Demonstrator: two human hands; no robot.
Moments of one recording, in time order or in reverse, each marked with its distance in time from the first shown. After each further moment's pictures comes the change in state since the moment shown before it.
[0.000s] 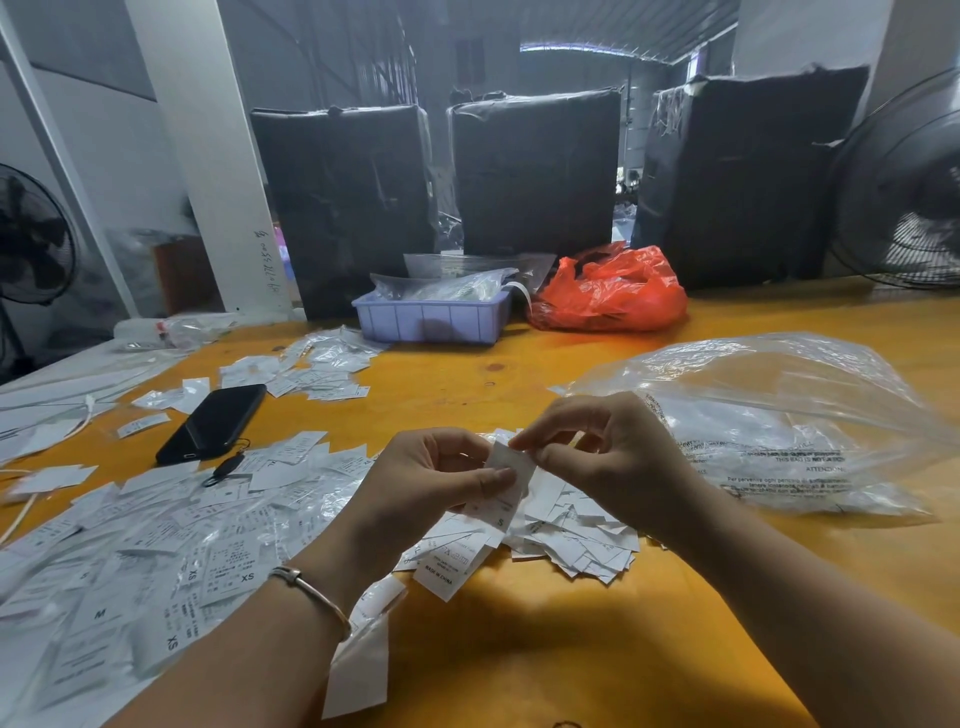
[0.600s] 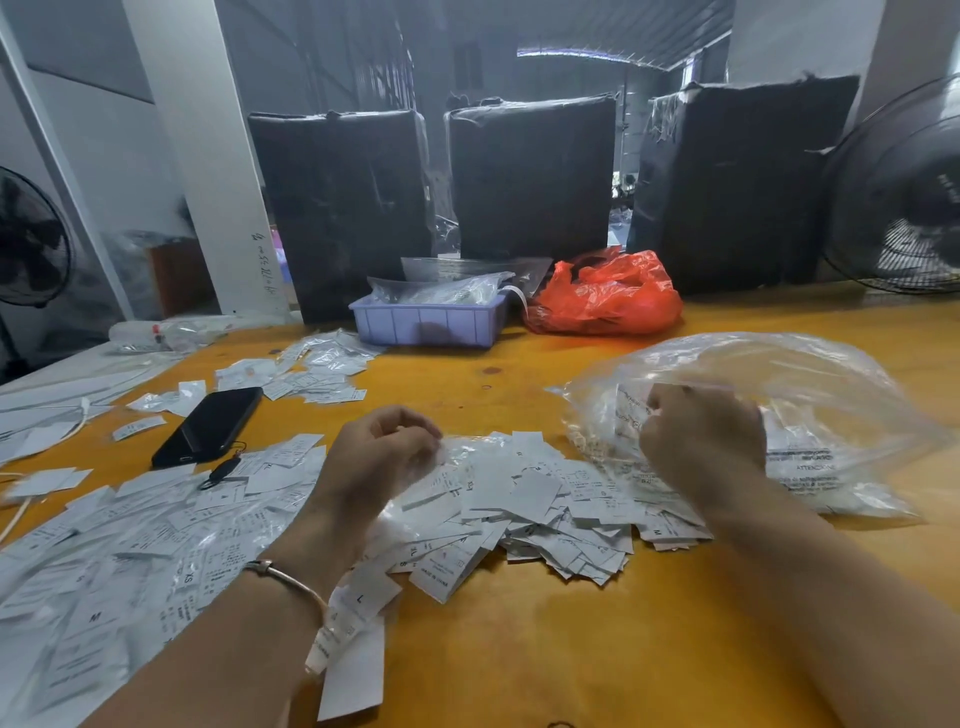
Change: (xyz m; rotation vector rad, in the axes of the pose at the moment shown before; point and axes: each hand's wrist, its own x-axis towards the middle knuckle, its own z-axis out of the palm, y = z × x) left_hand 0.009 -0.002 -0.021 0.088 0.376 -0.059; right_hand 0.006 0.055 -0.035 -0.950 0.341 0.427
